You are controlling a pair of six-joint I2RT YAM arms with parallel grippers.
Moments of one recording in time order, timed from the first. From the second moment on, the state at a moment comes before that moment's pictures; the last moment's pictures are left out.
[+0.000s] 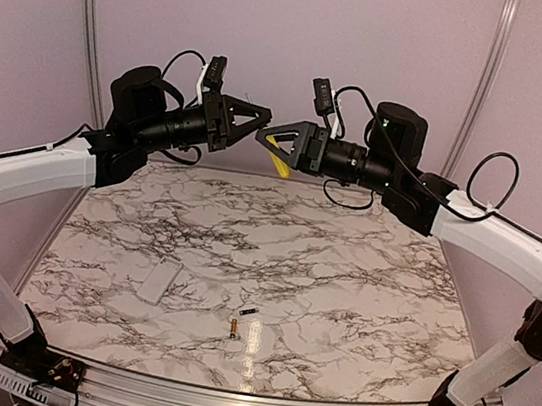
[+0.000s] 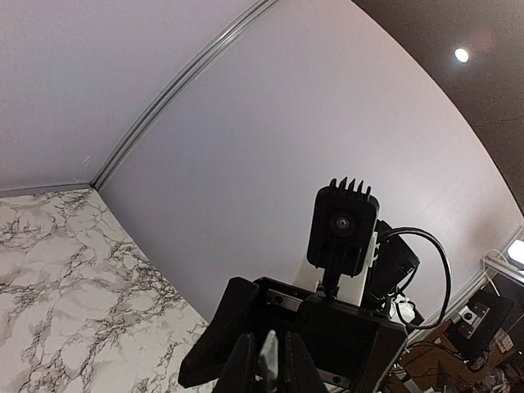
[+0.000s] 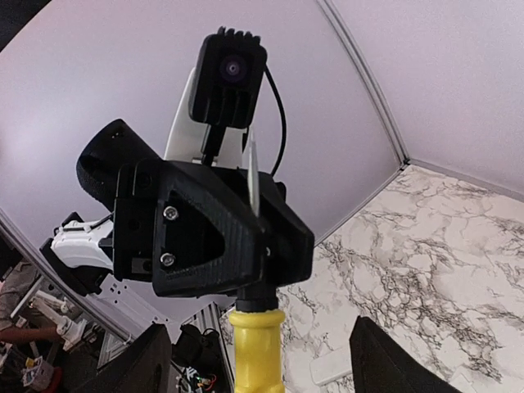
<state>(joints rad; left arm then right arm) -0.70 1.54 1.34 0.40 0.54 -0.92 0.80 1.54 1.42 0.12 -0.50 0.58</state>
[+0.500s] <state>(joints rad) -0.67 1.53 1.34 0.09 0.53 -0.75 0.75 1.51 1.43 -0.14 -0.35 0.51</state>
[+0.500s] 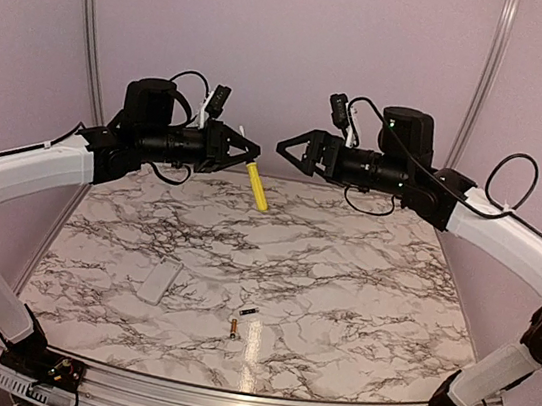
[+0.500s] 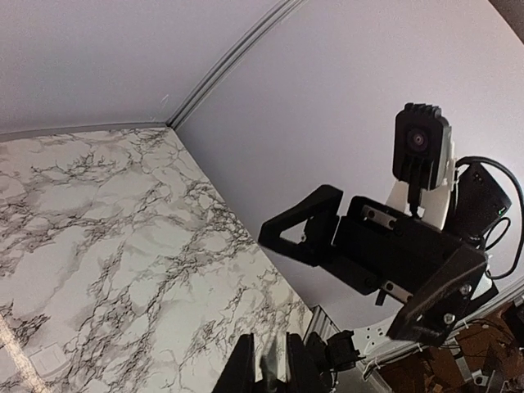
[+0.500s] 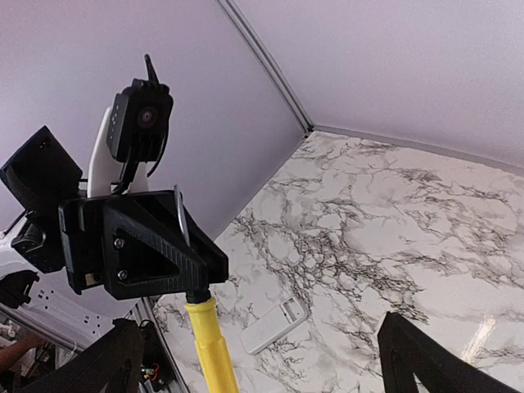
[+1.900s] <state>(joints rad) -0.67 1.91 1.26 -0.59 0.22 -0.55 0.65 1.41 1.39 -0.43 -0.12 0.50</state>
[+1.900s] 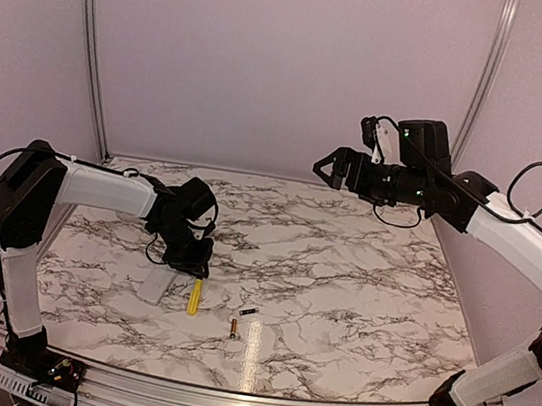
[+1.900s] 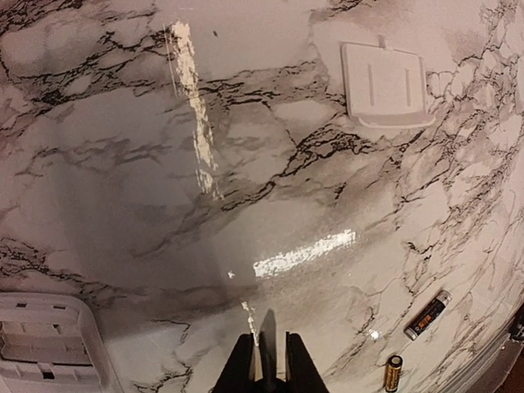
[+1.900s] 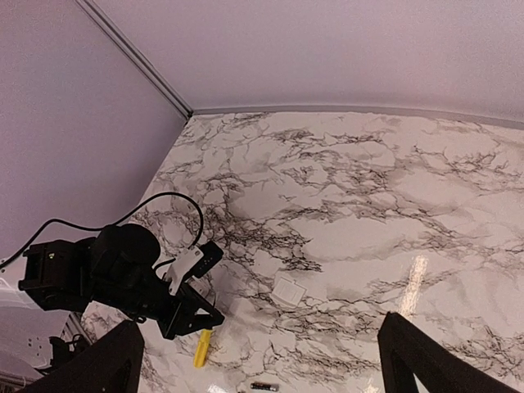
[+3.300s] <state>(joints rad) -0.67 1.68 1.49 -0.62 0.13 -0.51 0.64 1.43 1.51 -0.44 -0.07 0.37</state>
